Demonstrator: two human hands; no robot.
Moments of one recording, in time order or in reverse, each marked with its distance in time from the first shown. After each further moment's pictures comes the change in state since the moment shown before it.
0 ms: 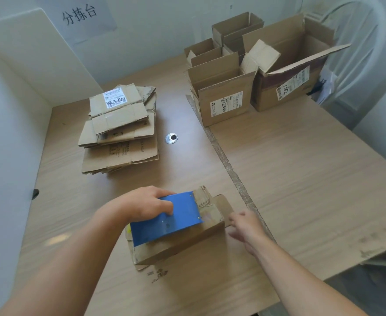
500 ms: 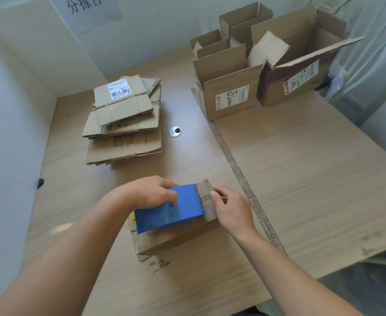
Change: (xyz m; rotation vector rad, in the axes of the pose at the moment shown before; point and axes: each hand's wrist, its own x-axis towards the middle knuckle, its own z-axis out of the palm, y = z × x) left_hand 0.002 0.004 -0.004 0.021 0.000 -0.014; right_hand -0.055 -0.047 0.014 -0.321 0.034 -0.627
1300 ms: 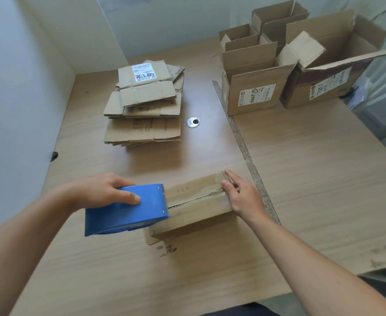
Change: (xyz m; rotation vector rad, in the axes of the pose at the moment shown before) left_hand -0.055 -0.131 -0.013 -0.162 -0.021 0.007; right_hand 0.037 0.030 0.023 -0.178 -0.147 -0.036
